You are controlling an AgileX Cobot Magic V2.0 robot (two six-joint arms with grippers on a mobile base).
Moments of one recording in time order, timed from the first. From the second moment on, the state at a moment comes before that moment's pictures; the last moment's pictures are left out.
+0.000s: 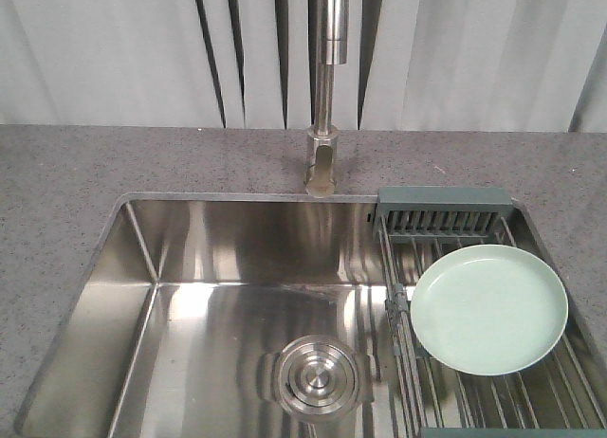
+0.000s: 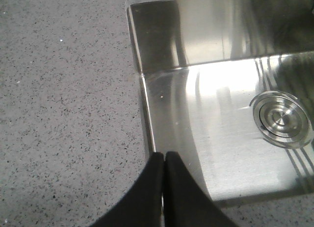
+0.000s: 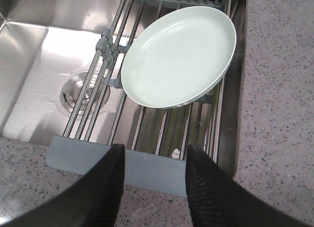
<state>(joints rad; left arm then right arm) -0.20 0.56 -0.62 -0.01 0.85 -0.01 0.09 0.45 -0.65 0.12 1.05 -0.07</state>
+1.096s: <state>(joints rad) 0.06 -0.01 0.02 -0.05 0.17 0.00 0.09 0.45 -0.65 0.12 1.05 -0.07</state>
